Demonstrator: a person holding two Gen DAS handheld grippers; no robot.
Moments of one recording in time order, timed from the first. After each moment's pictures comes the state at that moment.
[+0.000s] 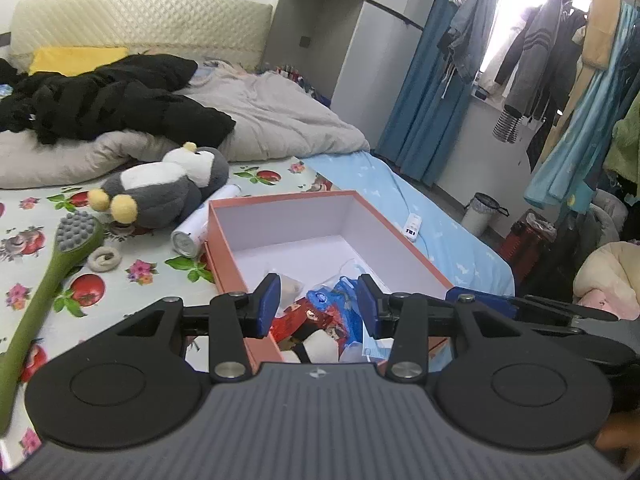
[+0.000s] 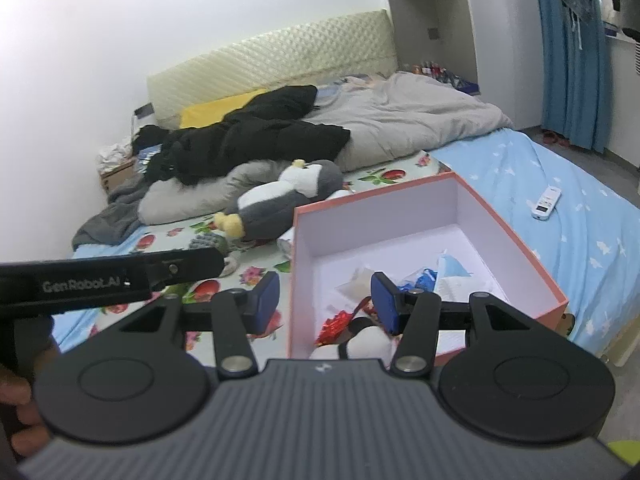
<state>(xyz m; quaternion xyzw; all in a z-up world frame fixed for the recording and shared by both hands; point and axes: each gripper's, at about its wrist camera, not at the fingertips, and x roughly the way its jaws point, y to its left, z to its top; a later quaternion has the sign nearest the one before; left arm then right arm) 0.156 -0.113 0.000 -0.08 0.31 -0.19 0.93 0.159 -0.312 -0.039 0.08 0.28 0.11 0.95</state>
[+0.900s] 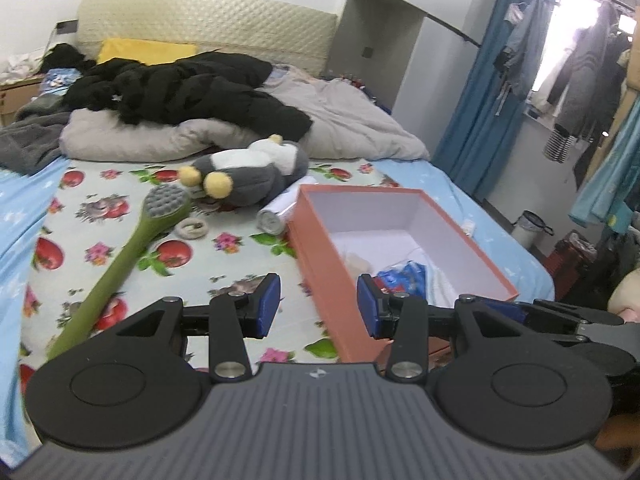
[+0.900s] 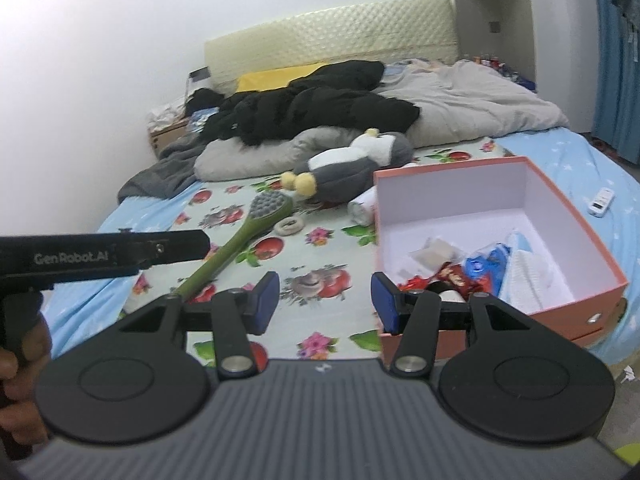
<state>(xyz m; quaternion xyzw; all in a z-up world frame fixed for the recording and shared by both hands) 0.087 -0.031 -0.005 -0.10 0.31 -0.09 0.94 0.127 -0.243 -0.054 0.04 0.30 0.19 0.94</state>
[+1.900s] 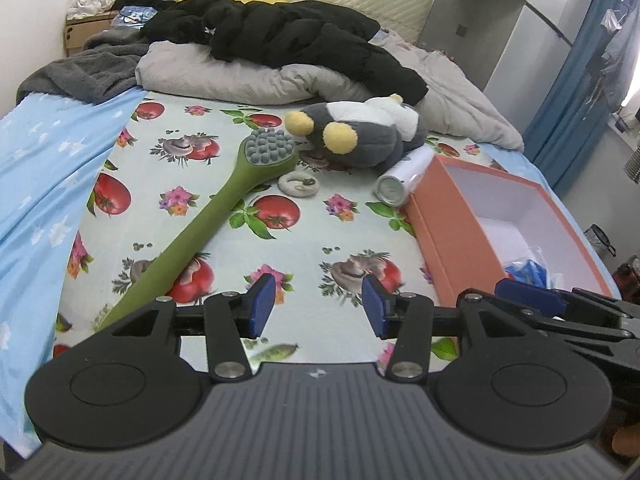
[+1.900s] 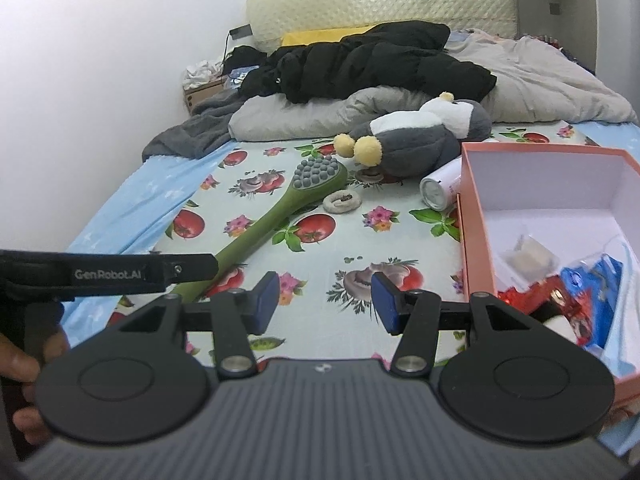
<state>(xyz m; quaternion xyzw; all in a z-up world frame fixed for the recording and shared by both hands) 0.164 0.066 -0.092 -0.14 0.38 0.01 0.92 0.209 -0.157 -0.107 0.01 0.33 0.25 0.91</state>
